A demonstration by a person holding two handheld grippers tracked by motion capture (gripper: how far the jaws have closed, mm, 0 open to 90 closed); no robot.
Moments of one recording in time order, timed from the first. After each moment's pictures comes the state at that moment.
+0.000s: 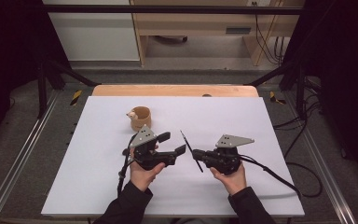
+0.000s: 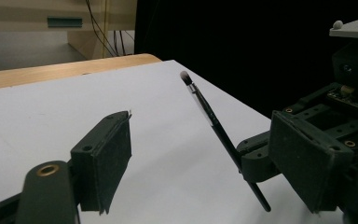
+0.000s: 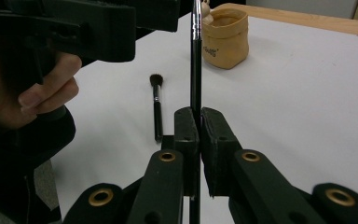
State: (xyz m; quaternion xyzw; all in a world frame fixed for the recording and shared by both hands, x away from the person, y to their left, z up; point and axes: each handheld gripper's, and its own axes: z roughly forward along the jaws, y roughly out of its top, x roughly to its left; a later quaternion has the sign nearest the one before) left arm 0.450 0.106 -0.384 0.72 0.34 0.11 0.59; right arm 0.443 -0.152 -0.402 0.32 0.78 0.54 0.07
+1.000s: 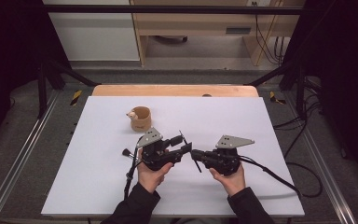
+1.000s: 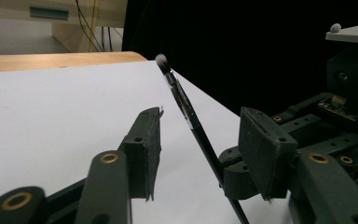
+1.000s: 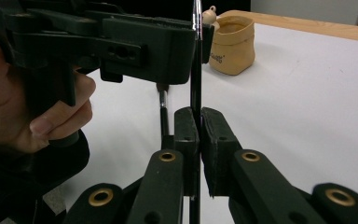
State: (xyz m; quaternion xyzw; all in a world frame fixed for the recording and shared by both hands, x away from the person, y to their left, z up) left arm 0.450 0.089 -0.392 0.71 0.35 0.07 0.61; right arm 0.441 -0.150 -0.401 0.31 0.77 0.55 0.07
